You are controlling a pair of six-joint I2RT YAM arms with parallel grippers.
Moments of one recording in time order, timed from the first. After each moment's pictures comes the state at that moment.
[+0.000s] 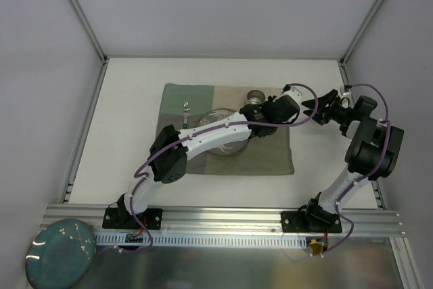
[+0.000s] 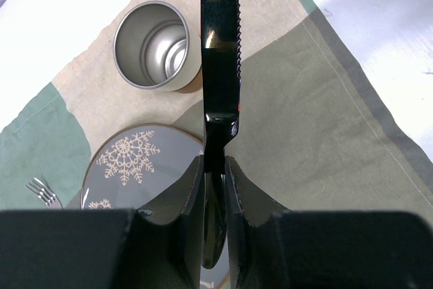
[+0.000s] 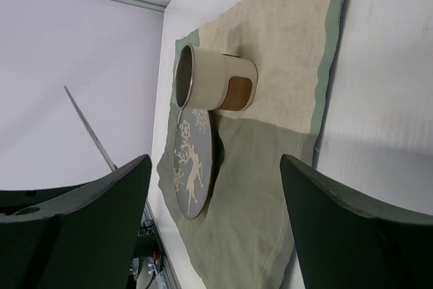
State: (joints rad) left arm -1.11 2.21 2.07 -0.63 -0.58 -0.09; right arm -0.44 1.81 0.88 0.37 -1.17 0.66
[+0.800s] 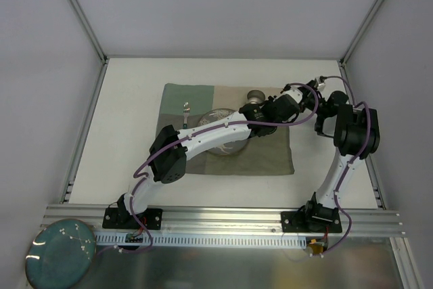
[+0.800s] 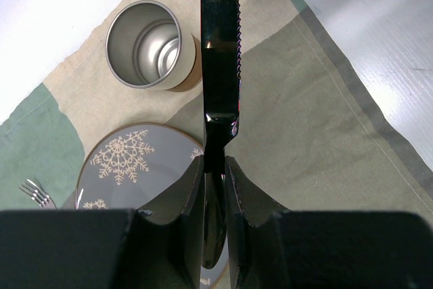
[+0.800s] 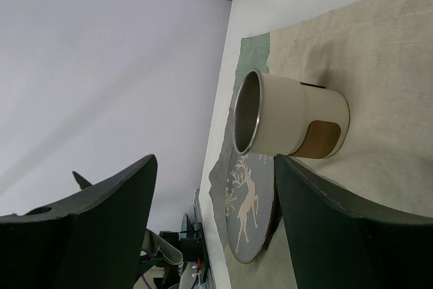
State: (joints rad) left arm -1.11 2.21 2.08 -0.65 -0.55 -0.10; right arm -0.21 2.08 0.91 1.17 -1.10 1.31
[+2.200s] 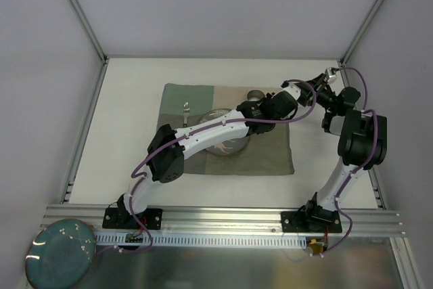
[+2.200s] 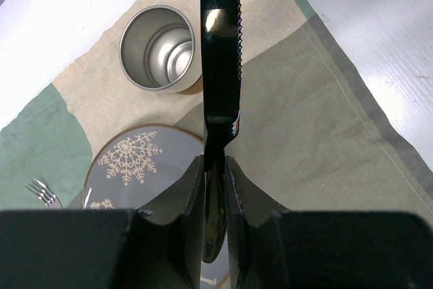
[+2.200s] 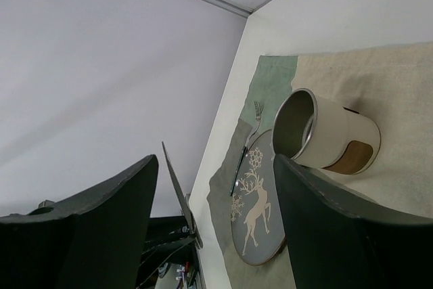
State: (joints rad) left arm -1.10 2.19 2.08 -0.65 -0.55 -0.10; right arm -0.24 1.93 0.90 1.18 -1.13 1.32
